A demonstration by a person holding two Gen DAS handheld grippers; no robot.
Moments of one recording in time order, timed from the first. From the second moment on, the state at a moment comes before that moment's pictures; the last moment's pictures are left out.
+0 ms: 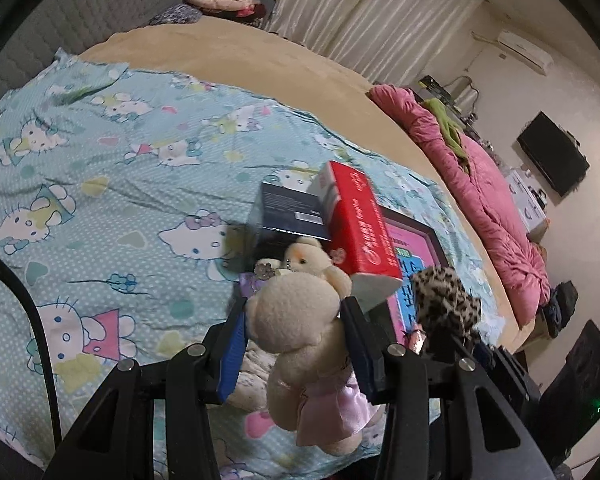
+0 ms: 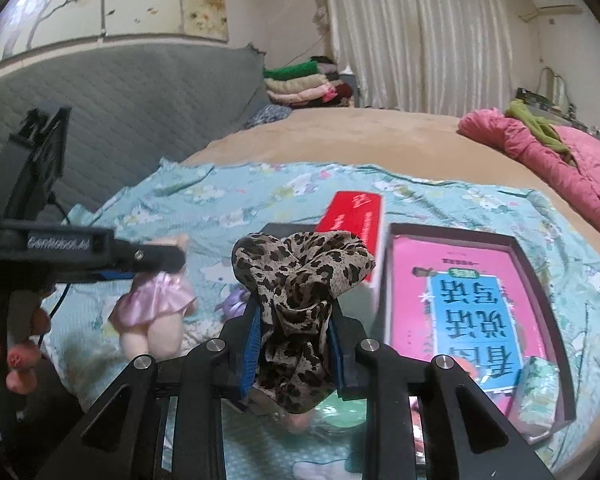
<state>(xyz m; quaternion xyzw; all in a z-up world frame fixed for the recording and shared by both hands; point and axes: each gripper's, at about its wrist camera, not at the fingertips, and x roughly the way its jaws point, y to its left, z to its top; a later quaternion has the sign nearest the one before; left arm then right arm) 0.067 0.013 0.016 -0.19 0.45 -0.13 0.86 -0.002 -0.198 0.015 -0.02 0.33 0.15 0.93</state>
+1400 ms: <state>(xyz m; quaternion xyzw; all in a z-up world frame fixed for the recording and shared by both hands) 0.045 -0.097 0.078 -0.08 0.42 -0.17 0.89 -0.018 -0.318 0.055 0.11 0.25 0.06 0.96</state>
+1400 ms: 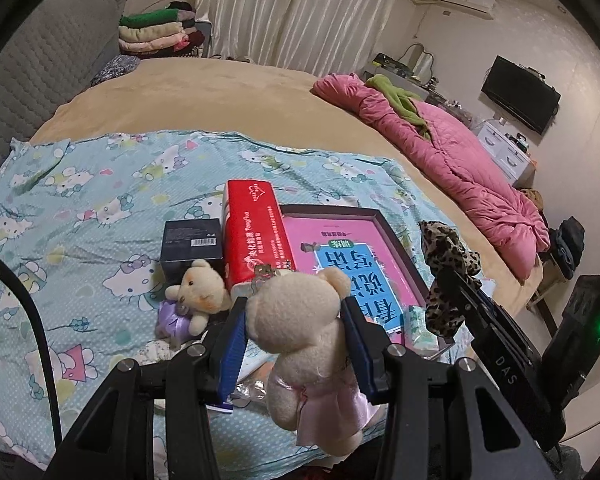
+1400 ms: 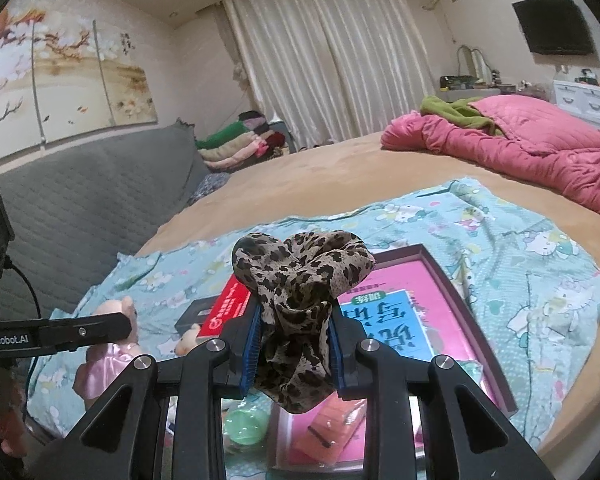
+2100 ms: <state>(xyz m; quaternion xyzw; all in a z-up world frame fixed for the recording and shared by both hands) 0.063 -0.160 0.074 -0.05 0.43 -0.20 0.88 -0.026 -0.384 0.054 0.16 0.24 -0.01 0.96</state>
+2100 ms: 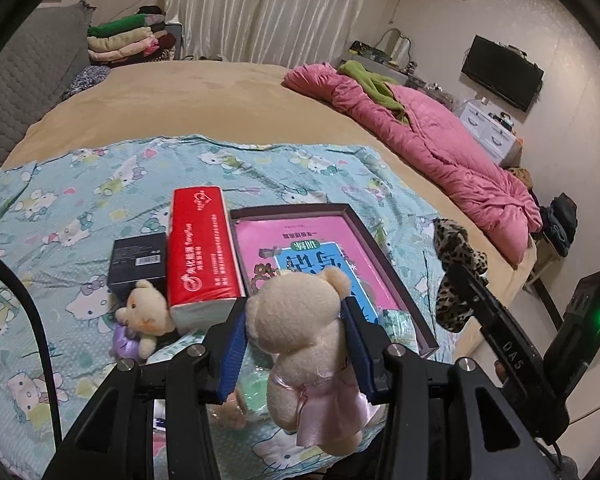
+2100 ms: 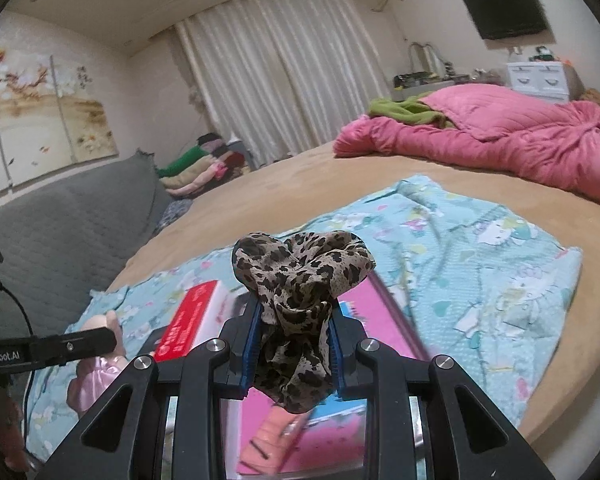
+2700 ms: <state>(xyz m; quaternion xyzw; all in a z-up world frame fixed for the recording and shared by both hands) 0.081 -0.226 0.020 0.01 0.47 -0.23 0.85 -0.022 -0.414 0.040 0.18 0.26 -0.04 0.95</state>
